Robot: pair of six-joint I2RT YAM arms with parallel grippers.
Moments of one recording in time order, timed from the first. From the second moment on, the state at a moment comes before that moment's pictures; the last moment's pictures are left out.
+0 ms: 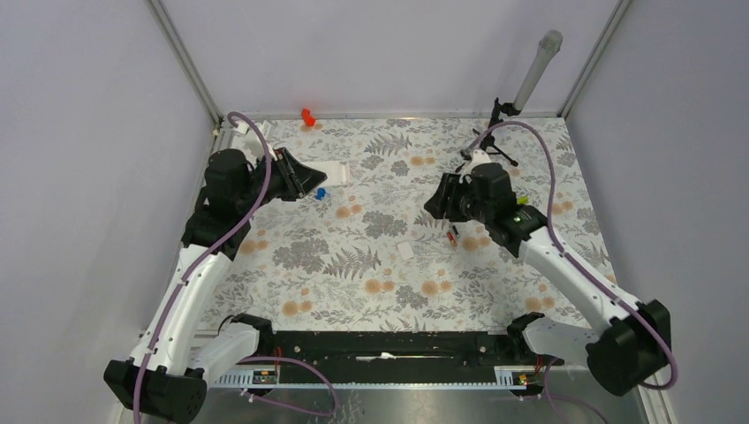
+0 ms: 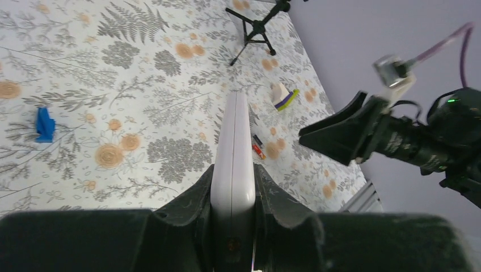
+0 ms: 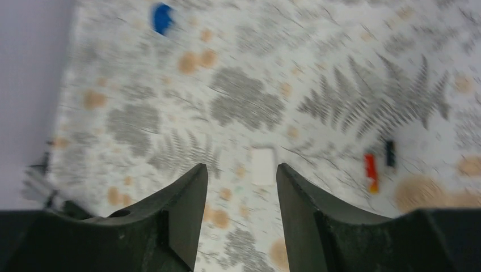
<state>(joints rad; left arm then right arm) -0.25 0.96 1.05 -0.34 0.46 -0.54 0.49 1.11 0.91 -0.29 -0.15 0.54</state>
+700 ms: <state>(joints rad) -0.23 0.96 1.05 -0.37 0.44 -0.52 0.49 1.56 0.88 -0.45 0.12 0.29</state>
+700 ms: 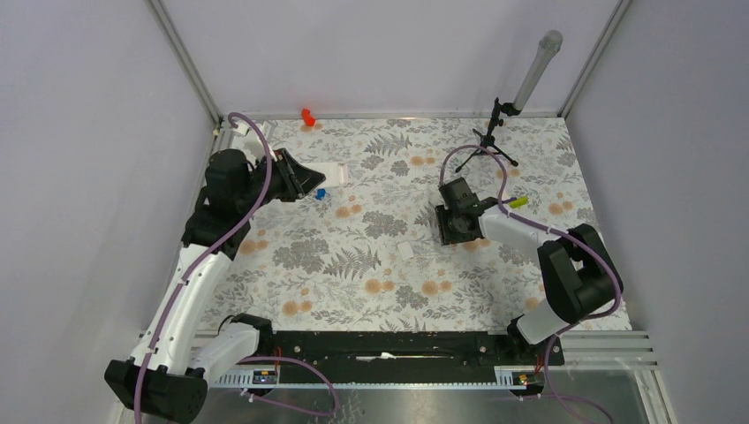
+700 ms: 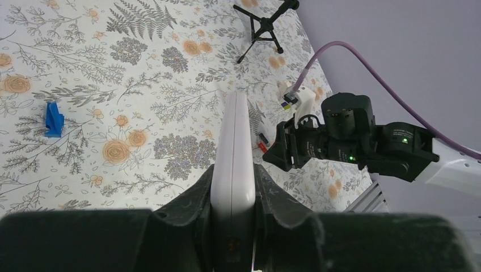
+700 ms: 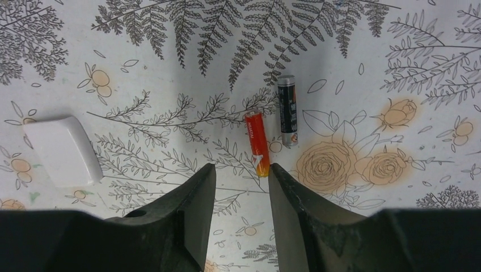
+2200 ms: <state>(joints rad) -0.24 1.06 0.87 0.22 0.66 -0.95 0.49 1.16 1.14 -0.18 -0.20 0.52</state>
